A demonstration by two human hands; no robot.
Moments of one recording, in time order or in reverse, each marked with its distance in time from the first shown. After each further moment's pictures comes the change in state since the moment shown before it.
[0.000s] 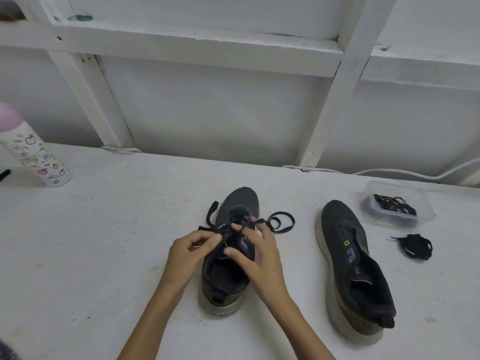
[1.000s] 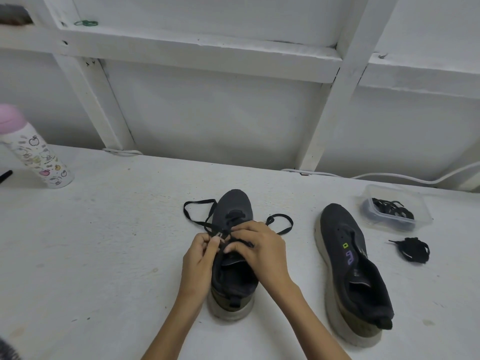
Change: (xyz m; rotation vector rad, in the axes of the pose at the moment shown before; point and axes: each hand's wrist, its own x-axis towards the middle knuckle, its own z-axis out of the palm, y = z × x) left_hand -0.012 -0.009 0.028 -0.039 0.132 0.031; right_hand 0.026 -0.004 -0.006 -0.312 0.052 -0.263
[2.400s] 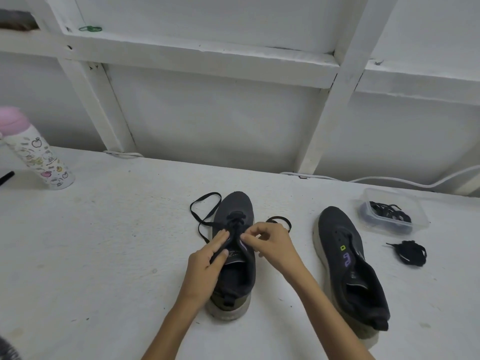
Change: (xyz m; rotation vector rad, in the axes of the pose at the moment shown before) left_hand 0.003 -0.007 -0.002 0.284 -0.193 0.149; right_hand 0.015 0.014 -0.028 0.371 -0.280 0.425
